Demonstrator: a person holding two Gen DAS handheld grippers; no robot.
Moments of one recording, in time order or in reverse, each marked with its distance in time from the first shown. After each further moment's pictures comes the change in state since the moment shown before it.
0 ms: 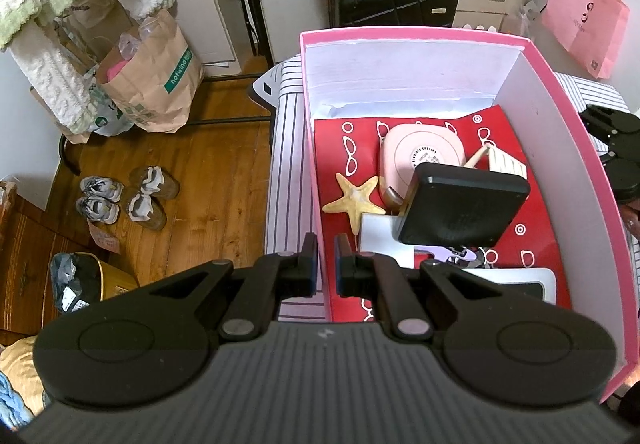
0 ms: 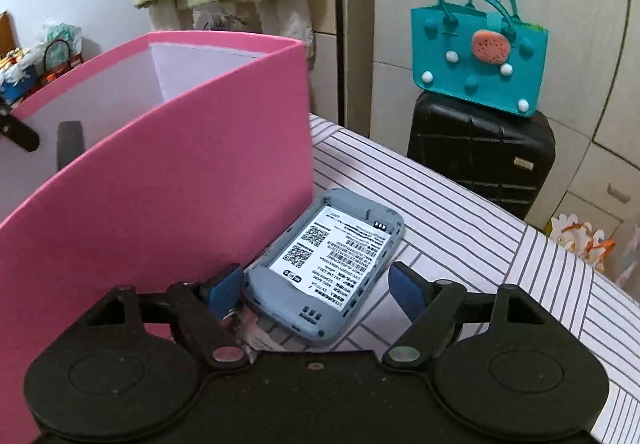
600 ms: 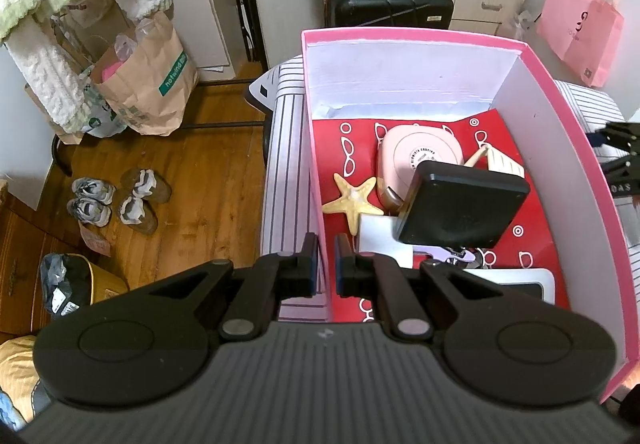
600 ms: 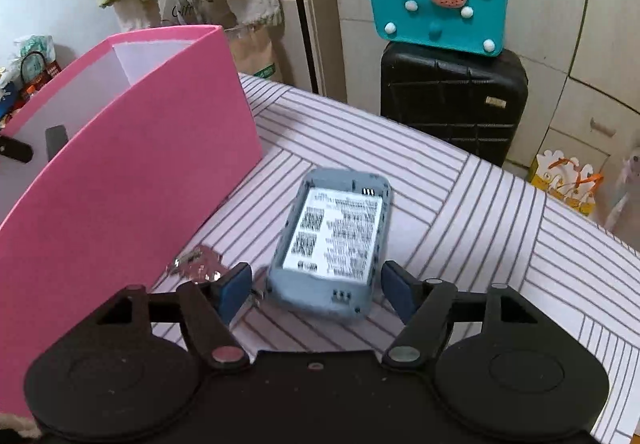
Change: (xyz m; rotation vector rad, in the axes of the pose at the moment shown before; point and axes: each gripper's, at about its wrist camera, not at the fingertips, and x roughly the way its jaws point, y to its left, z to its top) left arm 0.001 0.004 -0.007 -0.008 -0.031 -0.023; right arm -0.021 -0.026 -0.008 0.117 0.116 -0.016
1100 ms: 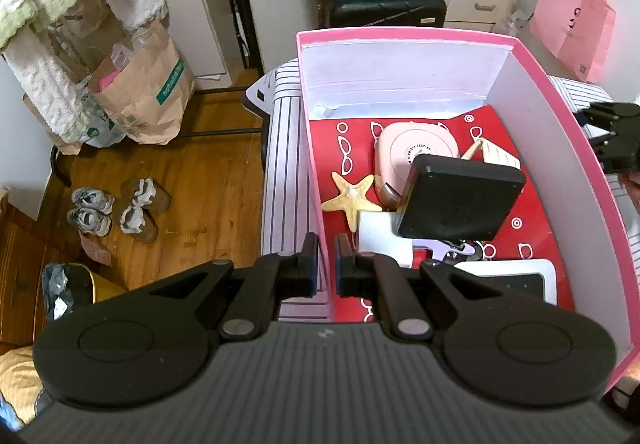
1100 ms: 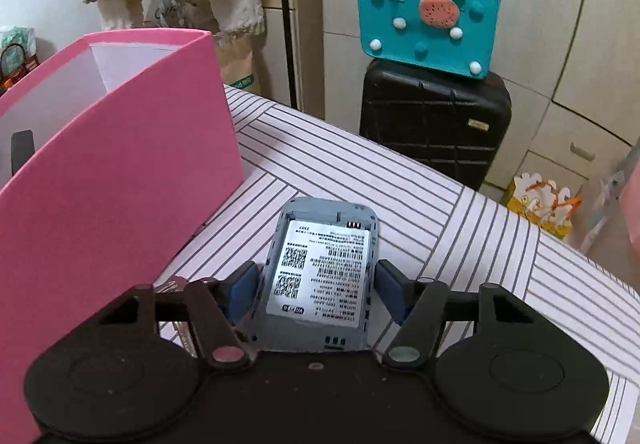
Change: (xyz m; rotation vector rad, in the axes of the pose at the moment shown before) left arm -0.002 0.001 -0.006 0.024 -0.022 -0.011; right arm 0.010 0.006 0.008 -0.041 -0.040 -0.087
